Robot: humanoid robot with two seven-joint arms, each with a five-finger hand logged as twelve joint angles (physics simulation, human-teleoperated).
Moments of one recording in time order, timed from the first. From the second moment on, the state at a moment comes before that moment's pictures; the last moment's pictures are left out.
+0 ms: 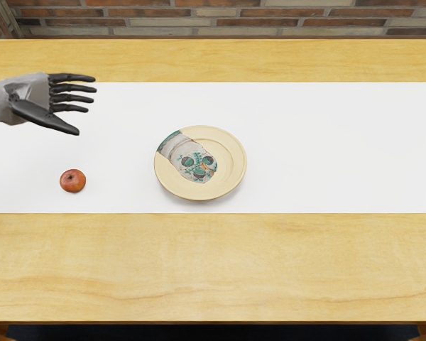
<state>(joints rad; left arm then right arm) -0.78 0.78 -0.83 -1.05 0.42 -0.61 0.23 0.01 0.00 0.11 0.04 -0.06 0.00 0.07</state>
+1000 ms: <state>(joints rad) -0.86 1.11 -0.50 -1.57 0.70 -0.06 0.35 0.00 0.00 0.11 0.05 -0.06 0.00 0.07</state>
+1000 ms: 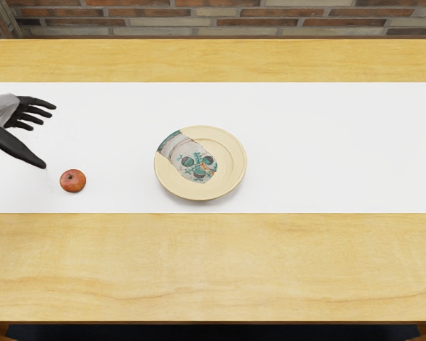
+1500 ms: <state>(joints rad) -1.39 0.82 0.33 -1.56 0.68 0.43 0.47 0.00 0.00 0.11 0.05 -0.06 0.00 0.07</state>
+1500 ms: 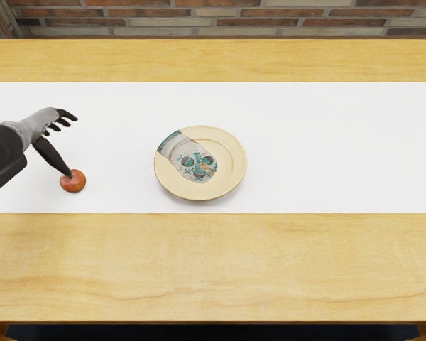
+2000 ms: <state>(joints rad) -1.61 0.49 0.88 -1.56 0.34 0.61 0.49 0.00 0.00 0.11 0.04 -0.06 0.00 0.07</state>
